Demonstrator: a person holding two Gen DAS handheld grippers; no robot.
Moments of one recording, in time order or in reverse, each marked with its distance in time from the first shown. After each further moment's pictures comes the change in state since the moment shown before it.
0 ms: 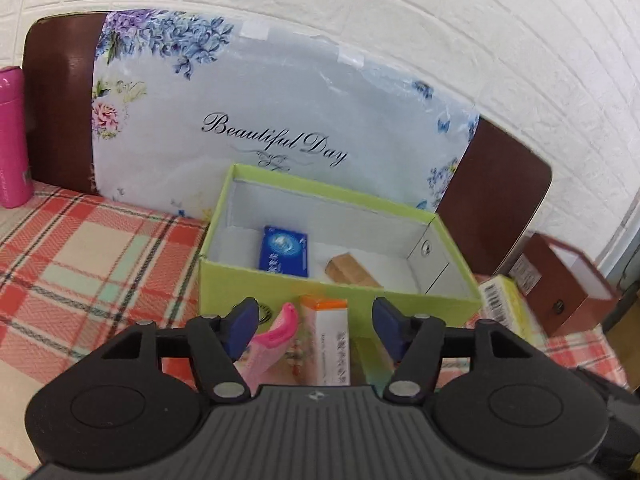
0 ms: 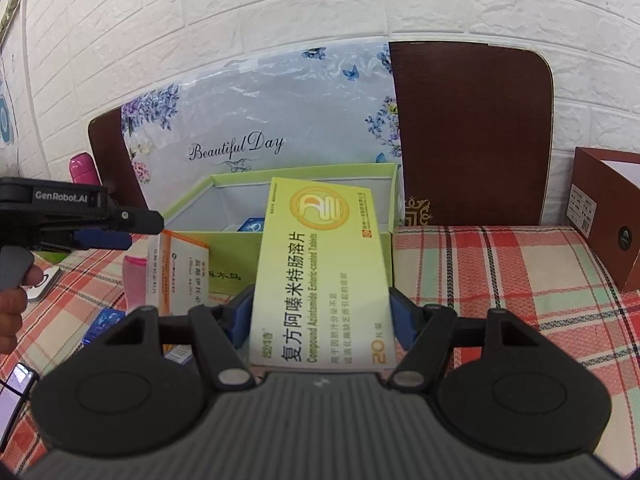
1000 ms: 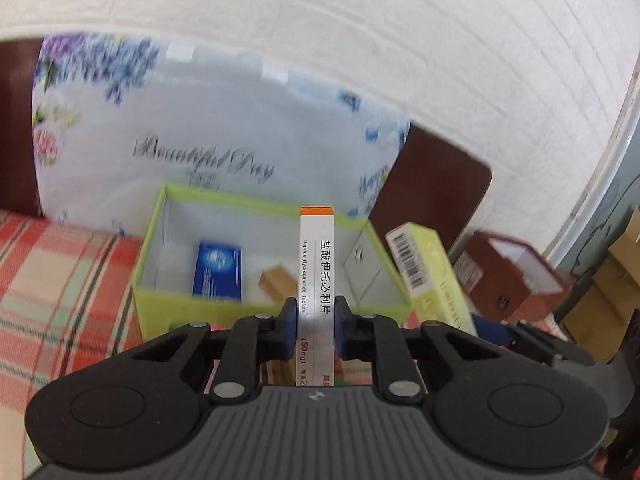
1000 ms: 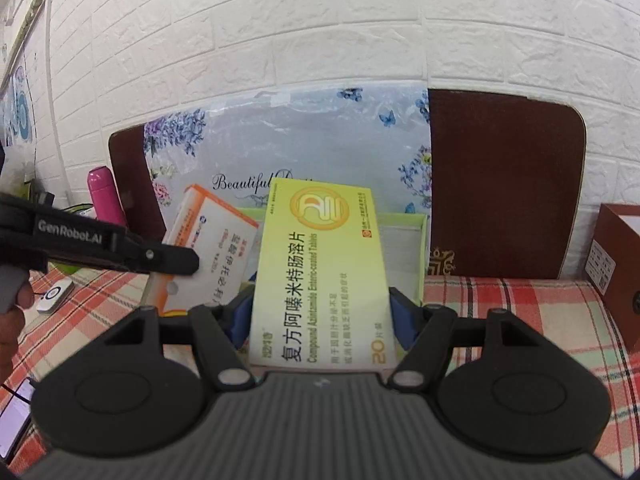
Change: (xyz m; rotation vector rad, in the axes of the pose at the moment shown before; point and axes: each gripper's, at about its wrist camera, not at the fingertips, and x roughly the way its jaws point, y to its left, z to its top) left arm -0.010 -0.027 0.031 0.040 -0.013 -0.169; right arm 0.014 0.021 0.045 -0.087 -0.068 0.042
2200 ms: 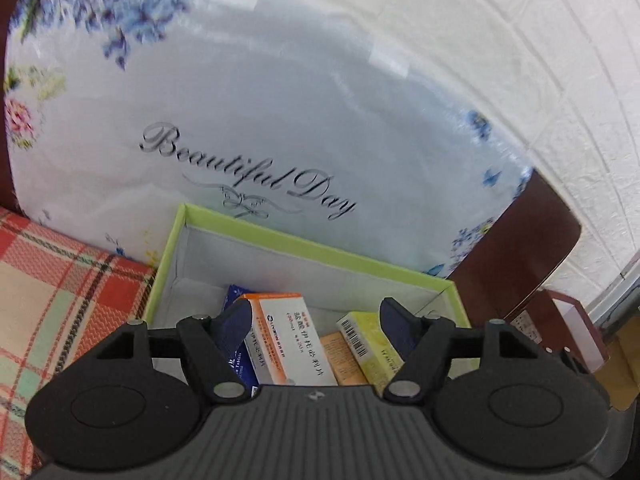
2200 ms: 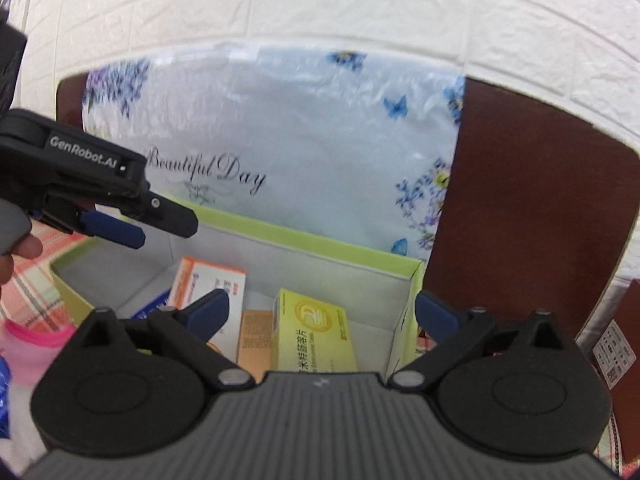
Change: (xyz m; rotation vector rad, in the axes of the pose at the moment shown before) left arm 0.098 0.058 0.045 -0.147 0.038 0.065; right arm 0.102 -0.018 0.023 -0.138 0.016 -0.104
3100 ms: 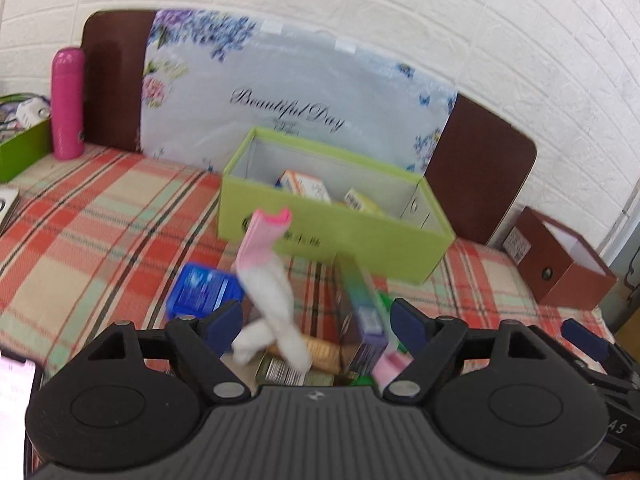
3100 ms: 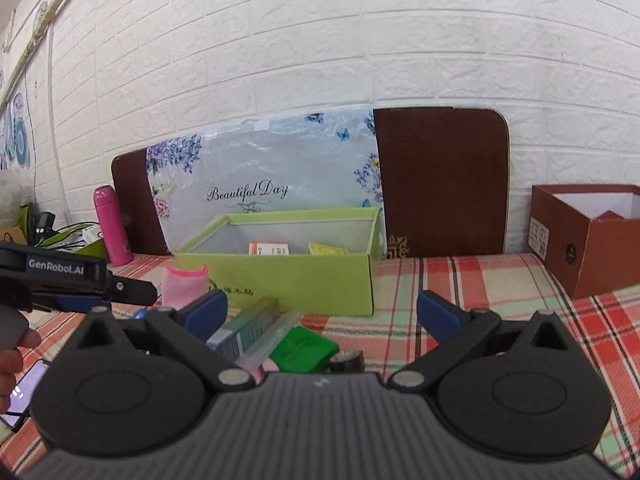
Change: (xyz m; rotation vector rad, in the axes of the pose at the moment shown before) left arm -0.154 -0.048 -0.173 0.055 -0.049 0.188; right arm -0.214 0.006 -0.110 0.222 -0.090 0.033
